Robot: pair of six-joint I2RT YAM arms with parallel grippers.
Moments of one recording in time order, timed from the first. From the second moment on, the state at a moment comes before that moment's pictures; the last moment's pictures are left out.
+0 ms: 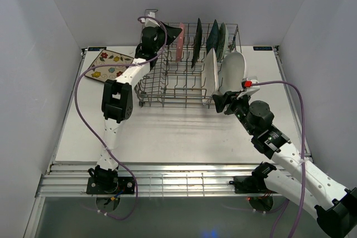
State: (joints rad) left arm -0.33 2.41 2.11 0.38 0.21 -0.95; right arm 0.64 0.75 0.60 0.10 0.18 0.26
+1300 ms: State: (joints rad) left arm -0.33 2.39 2.10 0.45 0.34 -0.76; right arm 0.64 0.74 0.61 0.07 0.18 0.26
